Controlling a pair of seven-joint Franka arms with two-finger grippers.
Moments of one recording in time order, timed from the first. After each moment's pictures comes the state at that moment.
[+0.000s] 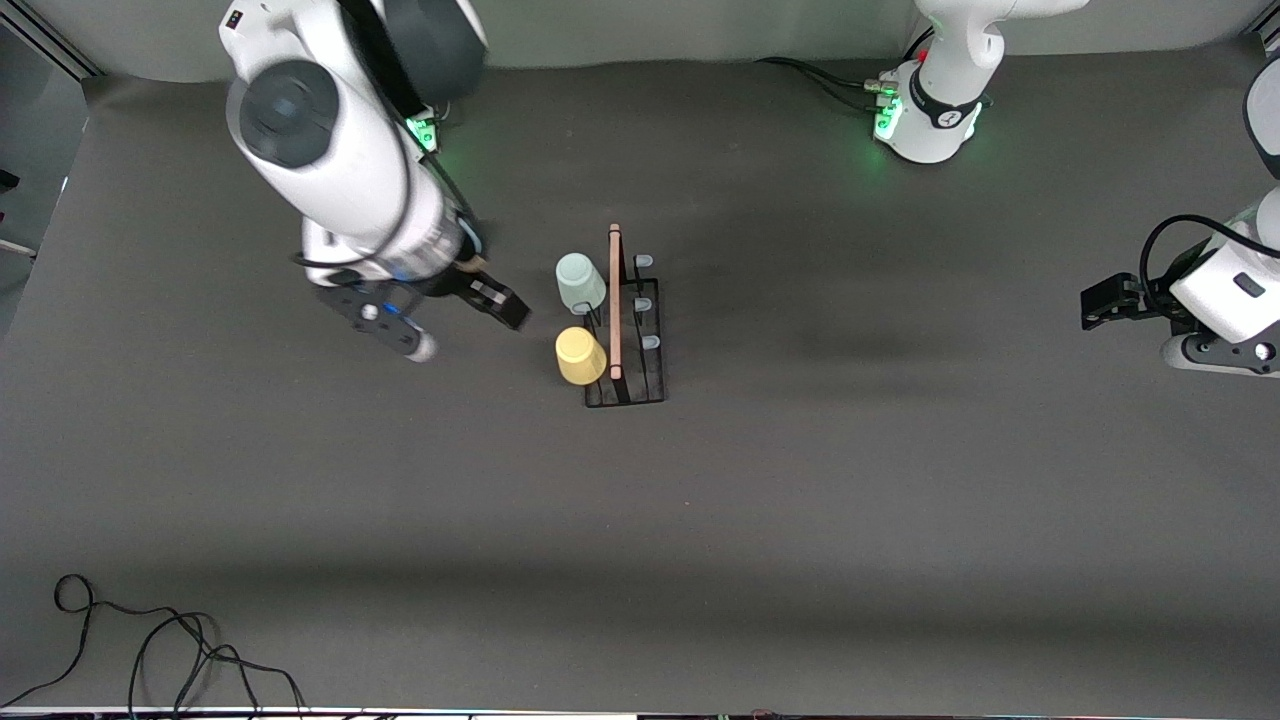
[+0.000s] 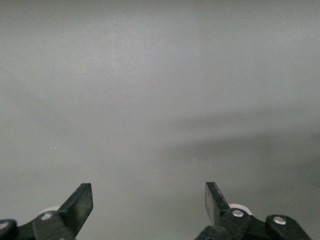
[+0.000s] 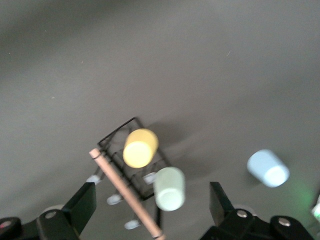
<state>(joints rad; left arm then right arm) 0.01 0.05 -0.01 -1.71 0.04 1.70 0.12 1.04 0.31 -0.66 -1.37 0.23 1.56 0.90</state>
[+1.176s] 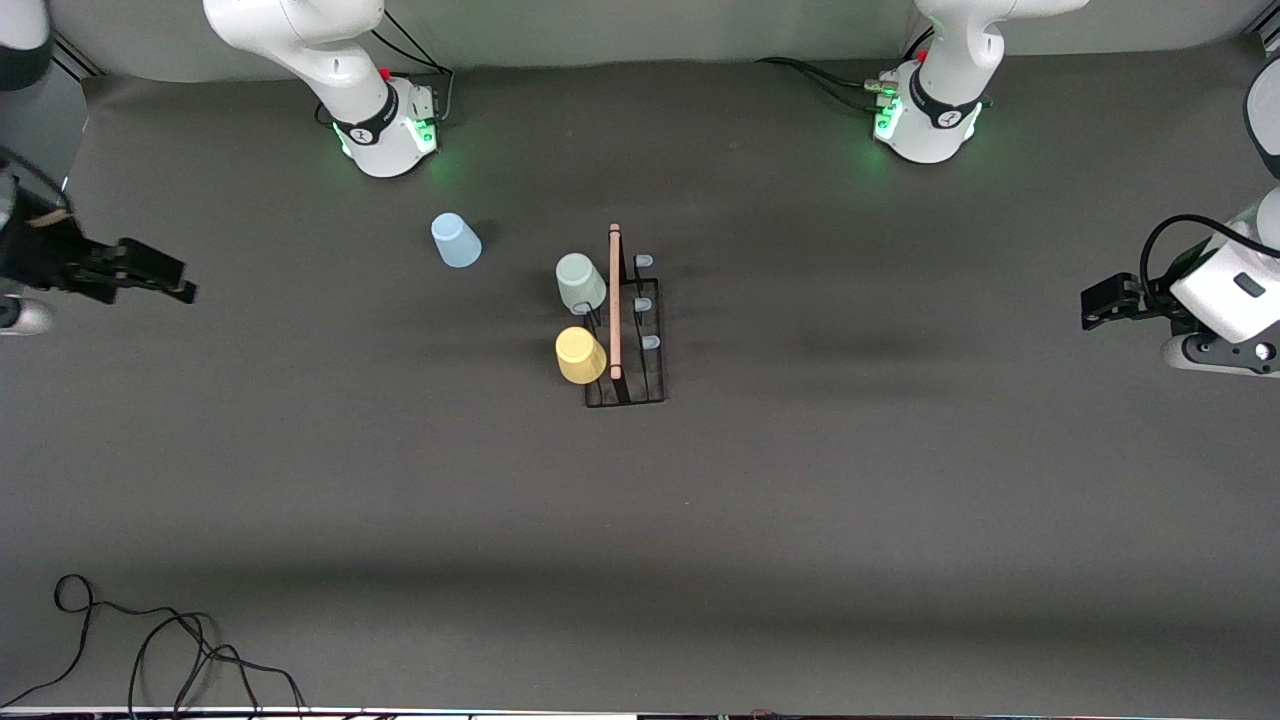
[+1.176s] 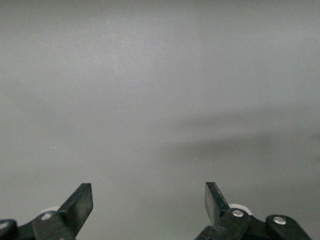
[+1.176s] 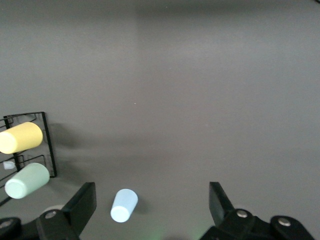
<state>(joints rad) 0.01 0.05 -0.01 -1.71 0.04 1.70 0.12 0.11 0.01 -0.16 -1.57 0.05 1.52 0.00</state>
